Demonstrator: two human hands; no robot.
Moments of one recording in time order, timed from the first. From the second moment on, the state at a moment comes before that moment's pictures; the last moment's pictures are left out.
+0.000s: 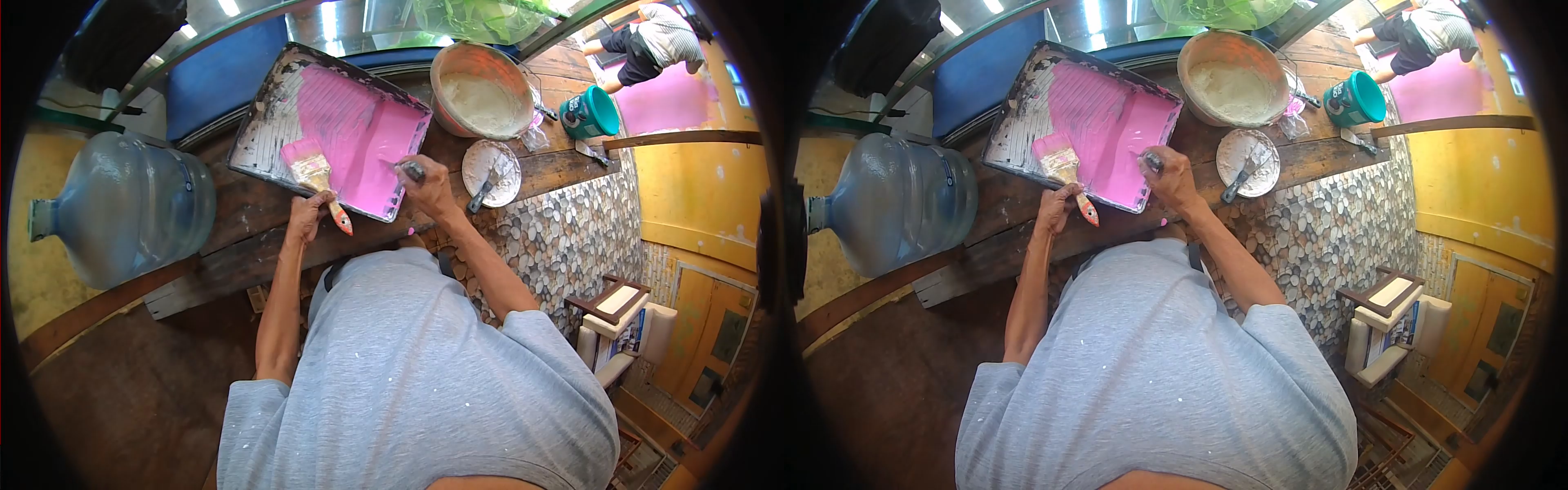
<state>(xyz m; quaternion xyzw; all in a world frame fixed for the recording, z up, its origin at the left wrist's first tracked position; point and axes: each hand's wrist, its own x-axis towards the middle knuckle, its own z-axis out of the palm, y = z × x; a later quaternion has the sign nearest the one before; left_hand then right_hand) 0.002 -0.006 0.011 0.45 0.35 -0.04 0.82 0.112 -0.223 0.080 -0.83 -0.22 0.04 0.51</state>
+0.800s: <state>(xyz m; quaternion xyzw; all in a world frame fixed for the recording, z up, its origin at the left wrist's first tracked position) 0.003 -0.005 0.012 0.45 0.33 -0.02 0.83 0.106 -0.216 0.072 -0.81 -0.13 0.07 0.57</state>
